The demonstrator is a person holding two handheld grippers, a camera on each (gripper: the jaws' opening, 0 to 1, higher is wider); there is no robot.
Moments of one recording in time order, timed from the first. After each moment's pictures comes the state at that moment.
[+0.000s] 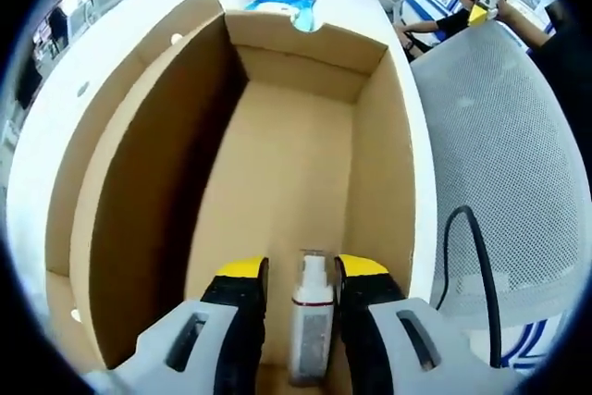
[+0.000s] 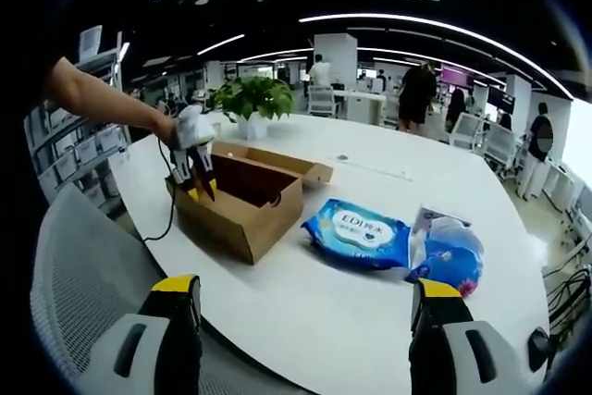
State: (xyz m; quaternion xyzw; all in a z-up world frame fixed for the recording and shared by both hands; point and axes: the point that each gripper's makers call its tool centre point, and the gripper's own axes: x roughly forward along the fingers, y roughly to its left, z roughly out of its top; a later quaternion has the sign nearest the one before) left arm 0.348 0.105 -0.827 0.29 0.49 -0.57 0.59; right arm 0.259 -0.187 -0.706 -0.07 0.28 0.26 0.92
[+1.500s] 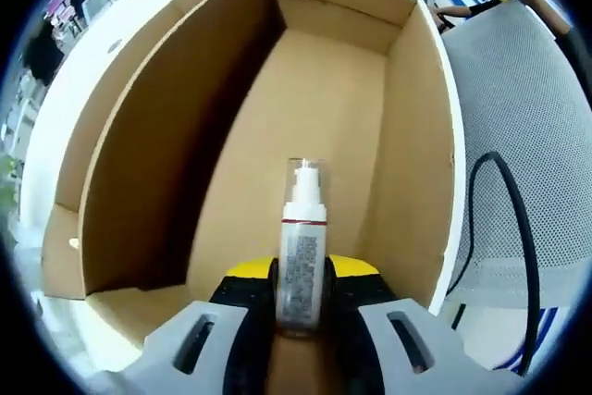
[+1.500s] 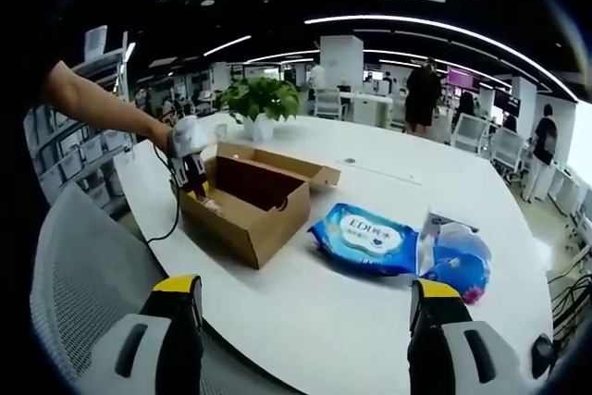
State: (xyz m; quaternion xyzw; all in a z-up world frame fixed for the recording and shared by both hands) left arm 0.354 0.159 -0.837 0.33 0.52 -0.49 0.62; right arm 0.265 -0.180 -0.705 -0.07 0.27 0.28 0.92
